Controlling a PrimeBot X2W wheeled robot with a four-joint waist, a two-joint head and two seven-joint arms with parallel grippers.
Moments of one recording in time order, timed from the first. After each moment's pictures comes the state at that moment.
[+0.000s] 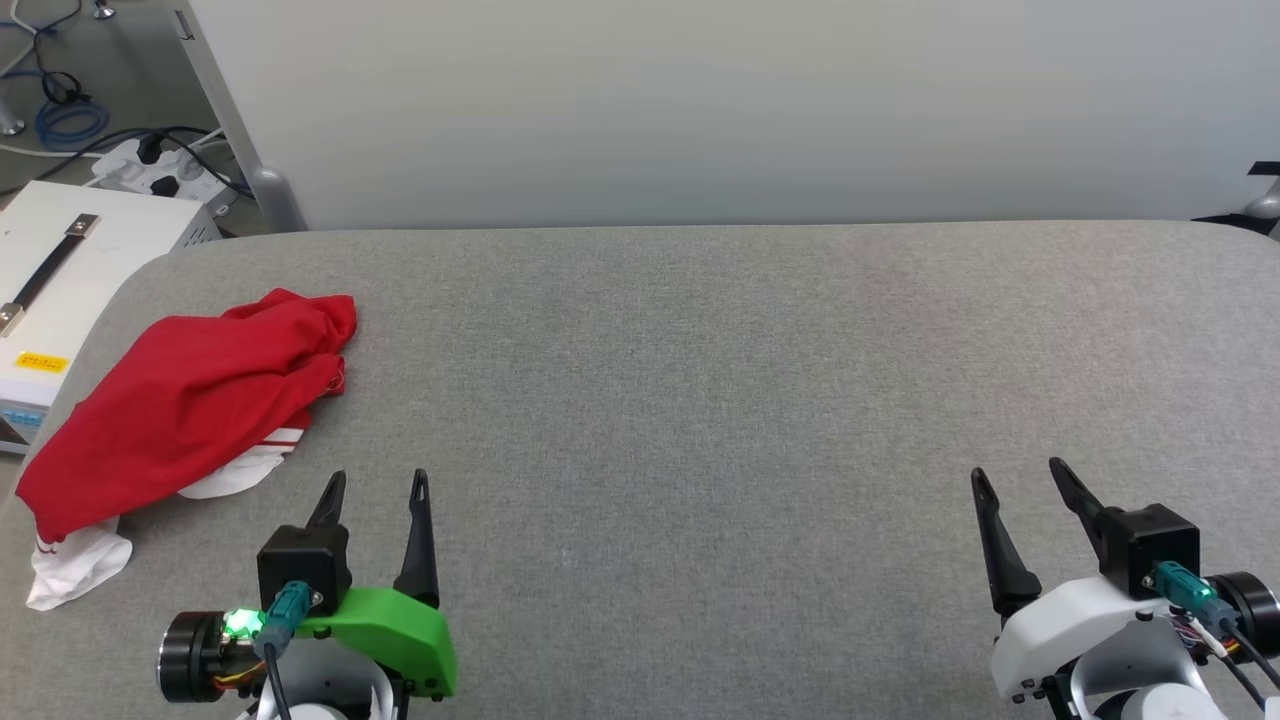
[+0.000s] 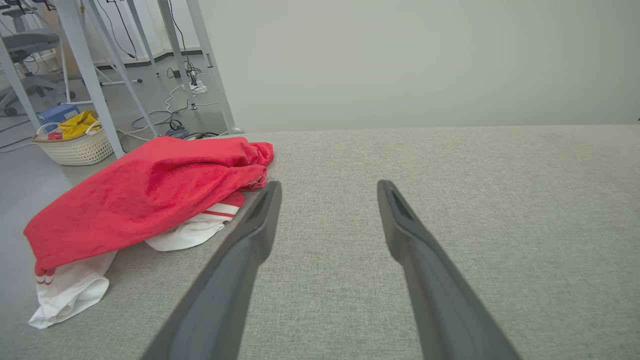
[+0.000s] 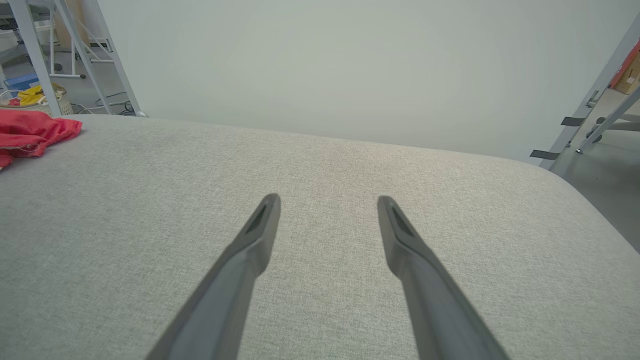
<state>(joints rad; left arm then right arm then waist) 0.02 0.06 0.00 0.03 -0.03 0.00 -0.02 0.02 -0.05 -0.01 0.02 0.02 0.13 -0.02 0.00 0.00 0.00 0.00</state>
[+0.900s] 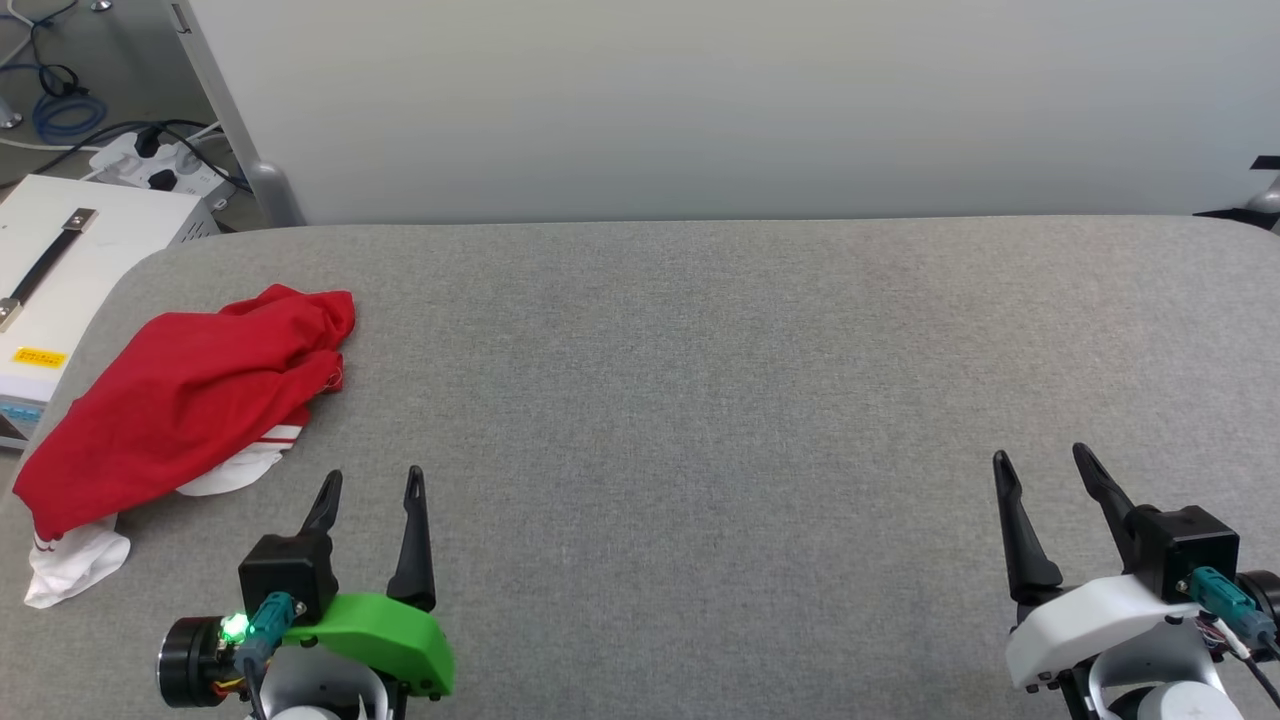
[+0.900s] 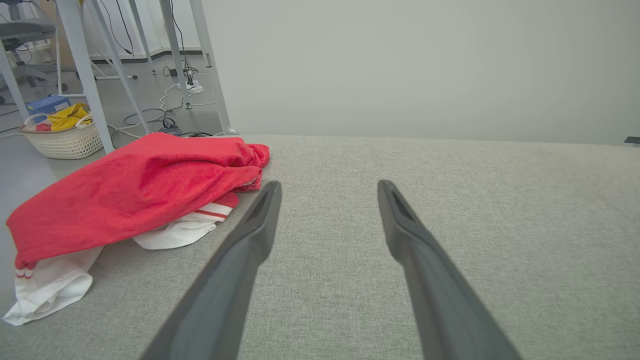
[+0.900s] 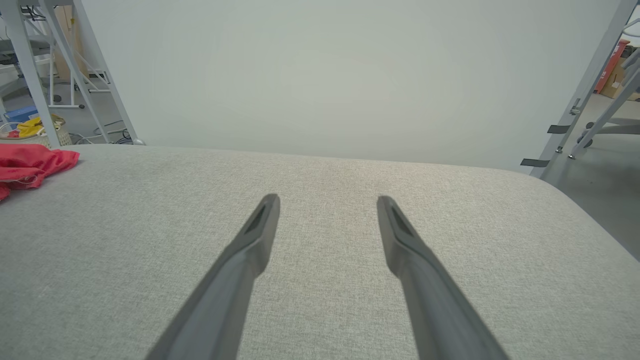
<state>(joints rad) 0.02 0.06 0.01 0.05 -0.08 -0.02 -0.08 0.02 -0.05 -0.04 0.01 0.06 0.13 -0.08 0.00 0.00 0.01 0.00</state>
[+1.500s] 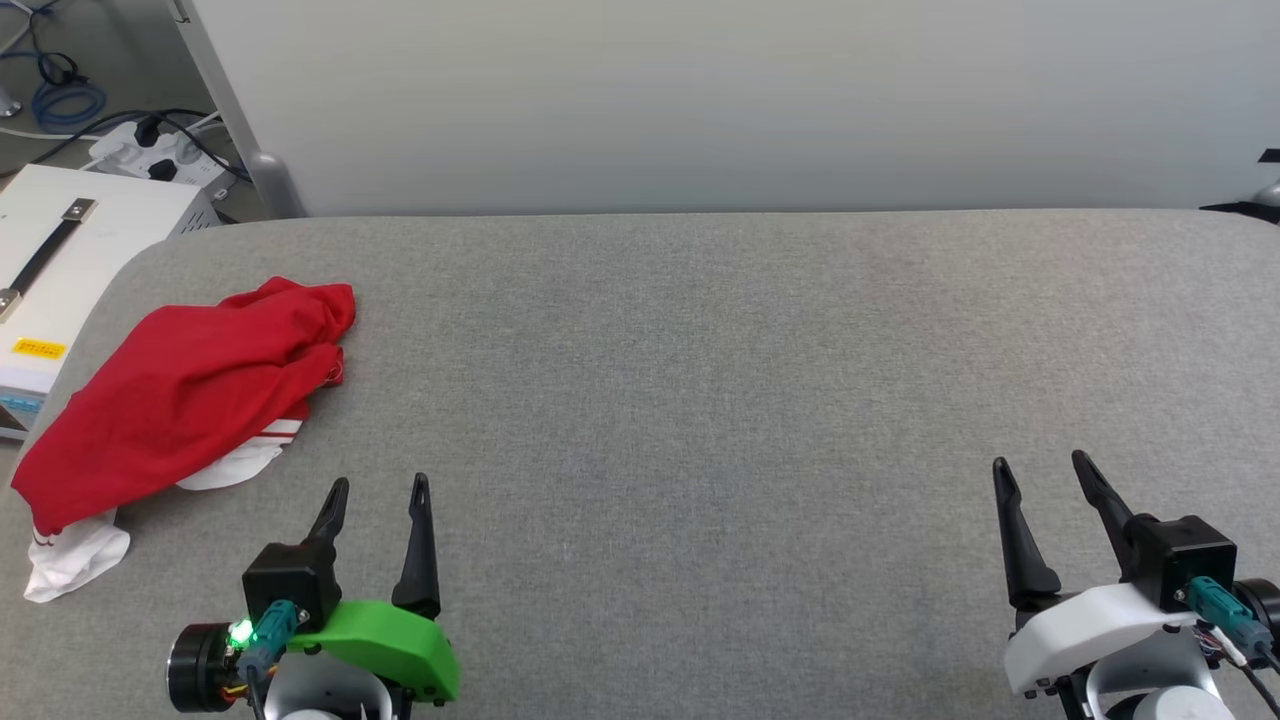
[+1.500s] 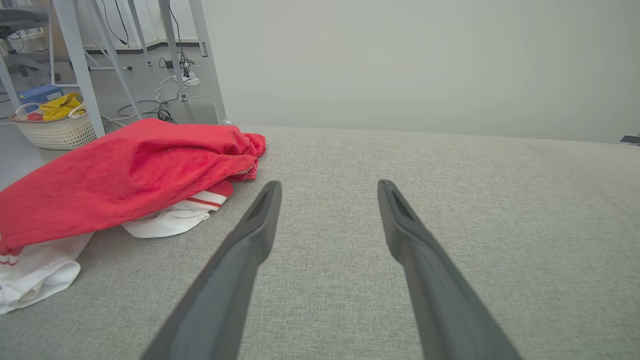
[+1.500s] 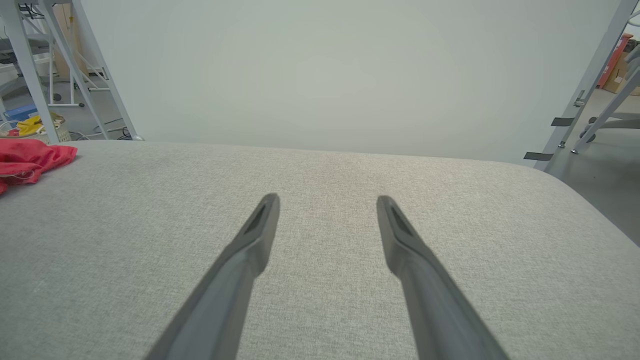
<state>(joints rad) 0.02 0.06 0.00 0.09 -0.11 -0.03 -0.11 0.02 -0.05 -0.04 0.04 0.06 0.13 -0.12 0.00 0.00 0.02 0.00</state>
